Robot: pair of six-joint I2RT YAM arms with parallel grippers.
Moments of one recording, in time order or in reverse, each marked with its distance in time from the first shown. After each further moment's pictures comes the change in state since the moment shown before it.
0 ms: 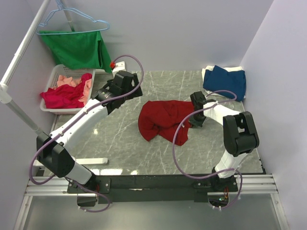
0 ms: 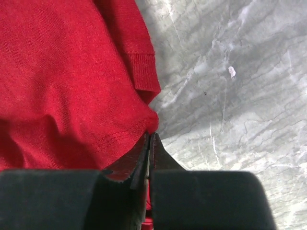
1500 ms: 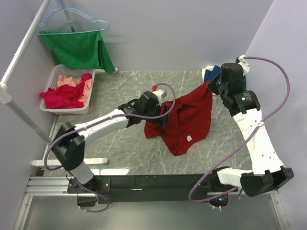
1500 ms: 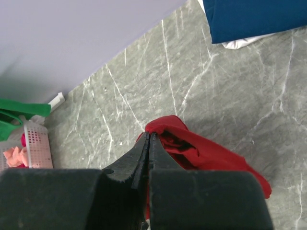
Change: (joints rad) left arm -0.227 0.126 -0.164 0.195 0.480 0.183; right arm 0.000 -0.502 0.469 -0.148 0.156 -0.077
